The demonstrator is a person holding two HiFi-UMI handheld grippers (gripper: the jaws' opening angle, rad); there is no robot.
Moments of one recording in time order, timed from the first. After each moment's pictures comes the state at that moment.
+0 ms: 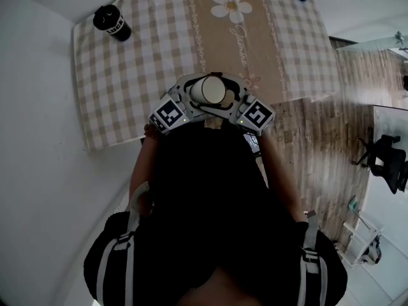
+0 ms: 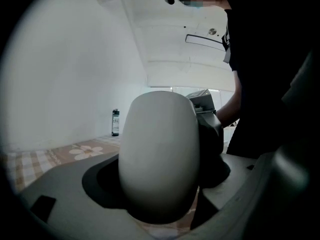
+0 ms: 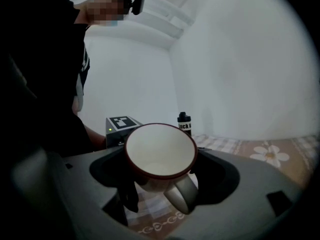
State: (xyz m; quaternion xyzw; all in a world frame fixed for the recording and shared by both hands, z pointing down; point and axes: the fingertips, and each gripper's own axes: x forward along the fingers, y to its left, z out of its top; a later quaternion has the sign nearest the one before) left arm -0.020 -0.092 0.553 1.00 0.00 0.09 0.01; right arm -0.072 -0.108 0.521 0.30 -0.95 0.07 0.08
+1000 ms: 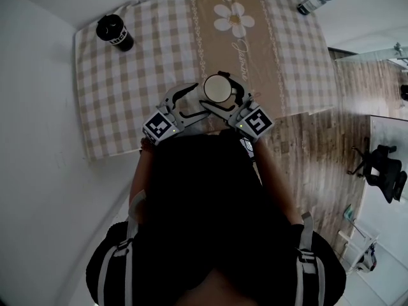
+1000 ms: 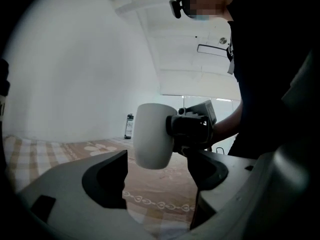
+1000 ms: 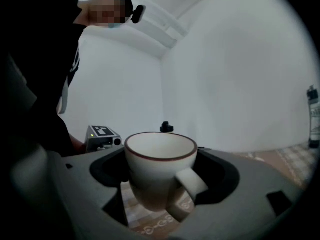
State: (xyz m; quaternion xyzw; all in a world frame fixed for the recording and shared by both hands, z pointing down) left arm -0.052 -0.129 0.551 1.00 -0.06 0.04 0.05; right arm -0.051 -0.161 0.504 0.38 -0.92 0.05 0.04
